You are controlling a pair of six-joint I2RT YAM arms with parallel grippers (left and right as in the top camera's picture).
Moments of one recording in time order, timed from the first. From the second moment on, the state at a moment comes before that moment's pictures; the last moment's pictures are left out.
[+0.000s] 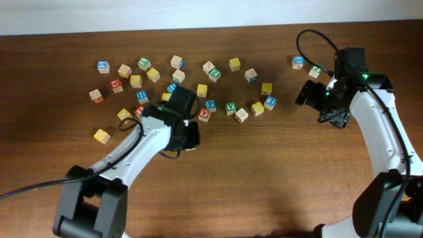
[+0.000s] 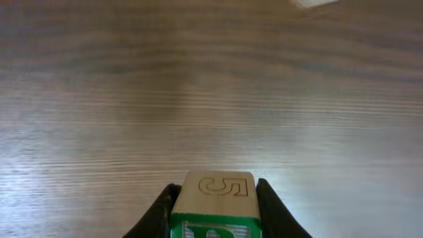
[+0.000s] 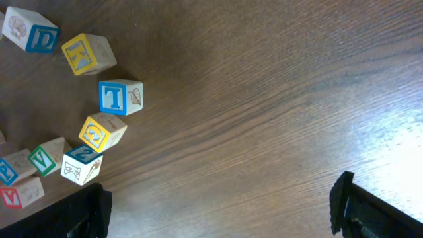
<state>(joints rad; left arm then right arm) -0.43 1.73 1.14 -0.78 0.08 -0.52 -0.11 1.67 1.38 -1.00 -0.12 0.46</state>
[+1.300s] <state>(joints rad) 0.23 1.71 1.71 -1.36 -0.08 -0.54 -0.11 1.67 1.38 -1.00 -0.12 0.46</state>
